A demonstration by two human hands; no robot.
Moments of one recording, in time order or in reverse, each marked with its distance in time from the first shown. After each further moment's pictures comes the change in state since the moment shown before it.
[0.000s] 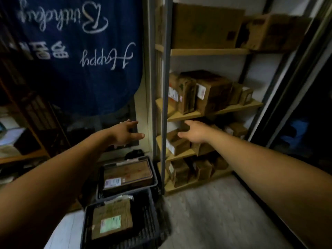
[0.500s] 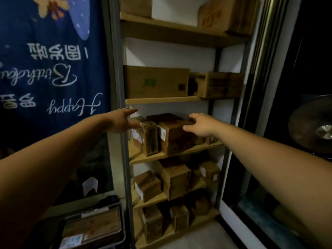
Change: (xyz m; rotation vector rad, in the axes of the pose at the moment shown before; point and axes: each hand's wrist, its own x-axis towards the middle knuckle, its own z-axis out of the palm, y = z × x) left_hand 0.010 0.264 -0.058 0.103 0.286 0.143; right_hand -0.036 0.131 -0.218 -0.070 0.318 -0.053
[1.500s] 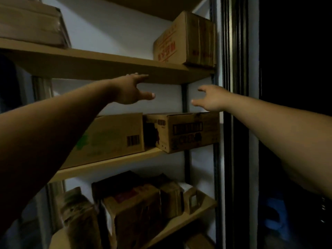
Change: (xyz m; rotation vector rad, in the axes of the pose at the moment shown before) left_hand 0.315 0.263 -0.070 0.144 0.344 0.368; right_hand 0.254 0.173 -0.236 -0.021 0.490 -0.024
